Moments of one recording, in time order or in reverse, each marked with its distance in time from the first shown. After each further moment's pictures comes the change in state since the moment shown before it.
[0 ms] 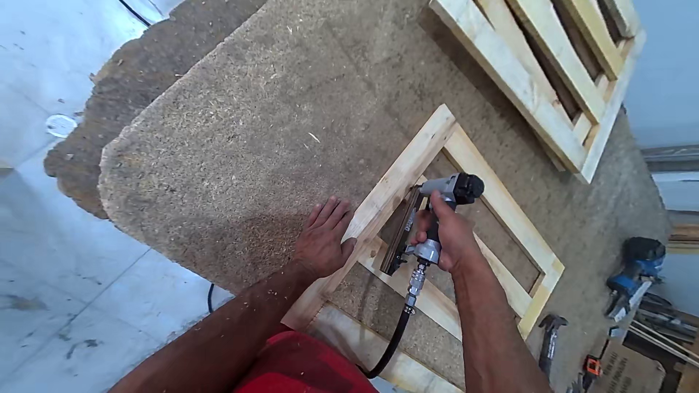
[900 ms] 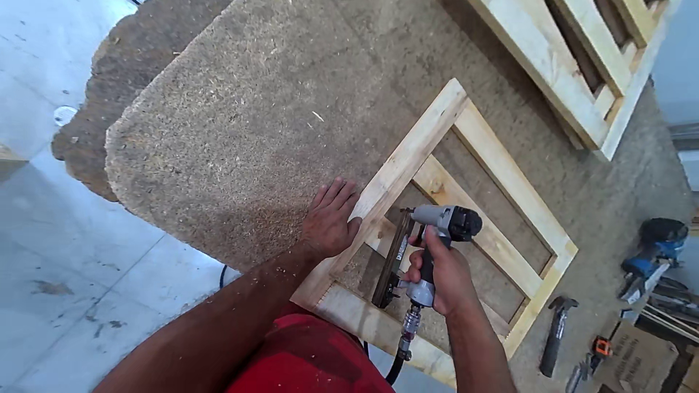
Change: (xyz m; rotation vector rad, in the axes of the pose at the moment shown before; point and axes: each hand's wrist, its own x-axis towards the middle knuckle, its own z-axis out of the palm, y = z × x) left_hand -0.001 -0.002 0.004 -0.034 0.050 0.033; right_hand -0.074 0.082 -0.009 0.038 -0.039 0.018
